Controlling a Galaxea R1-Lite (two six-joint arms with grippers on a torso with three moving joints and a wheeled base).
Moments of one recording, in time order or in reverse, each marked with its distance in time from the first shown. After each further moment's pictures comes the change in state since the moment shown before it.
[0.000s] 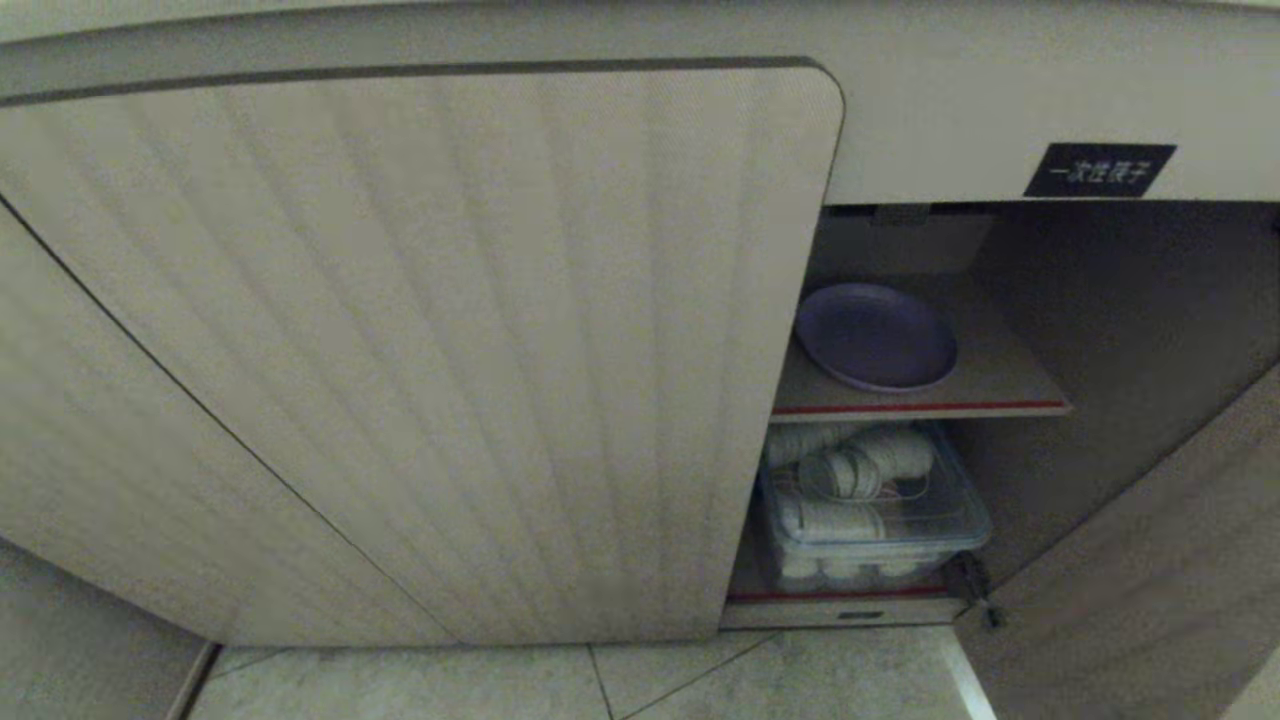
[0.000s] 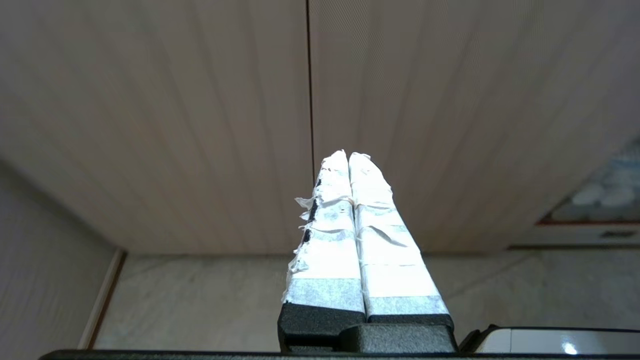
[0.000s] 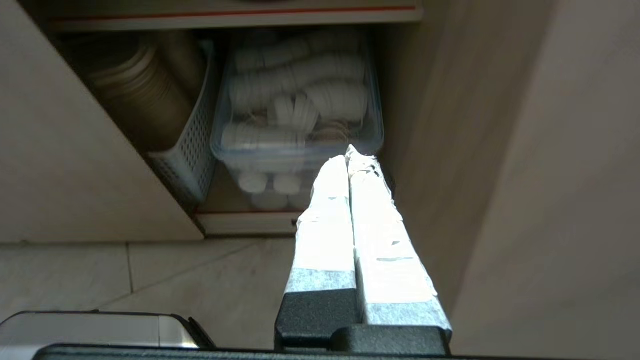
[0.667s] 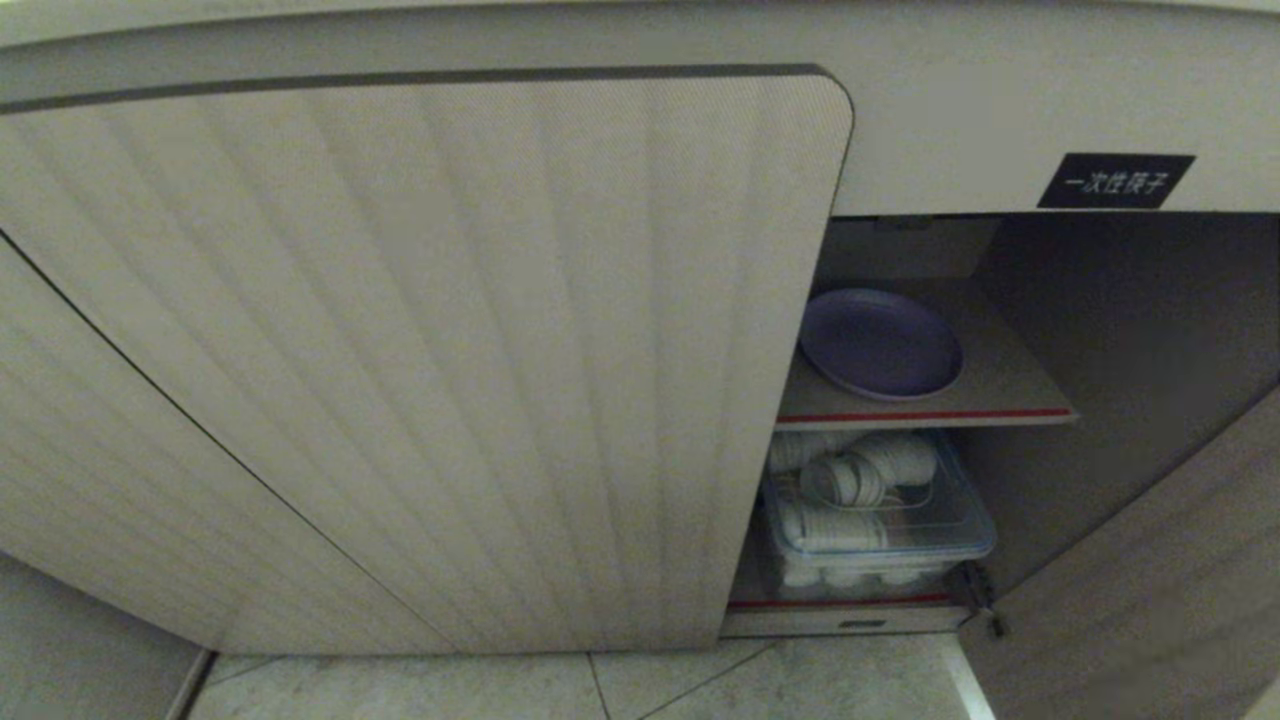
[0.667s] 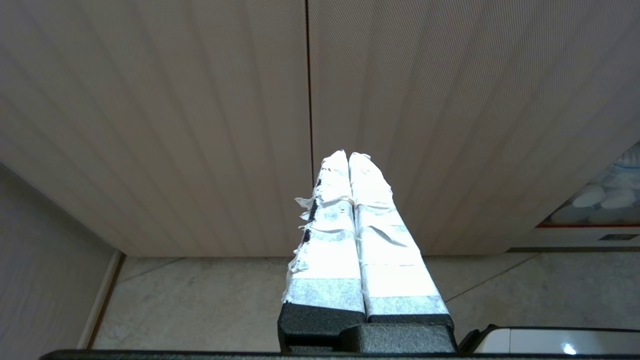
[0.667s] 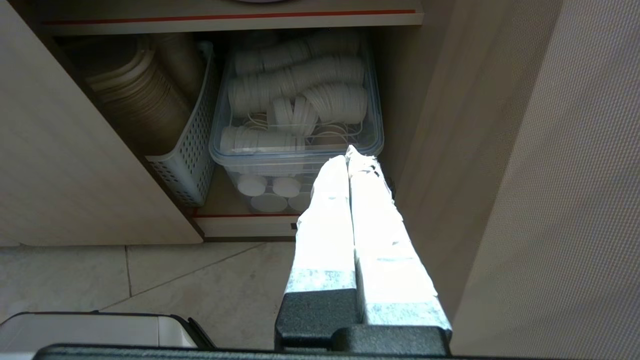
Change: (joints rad) left arm 0.000 0.000 0.000 0.000 -0.001 -0.001; right arm 0.000 0.000 0.000 0.000 0.000 0.000
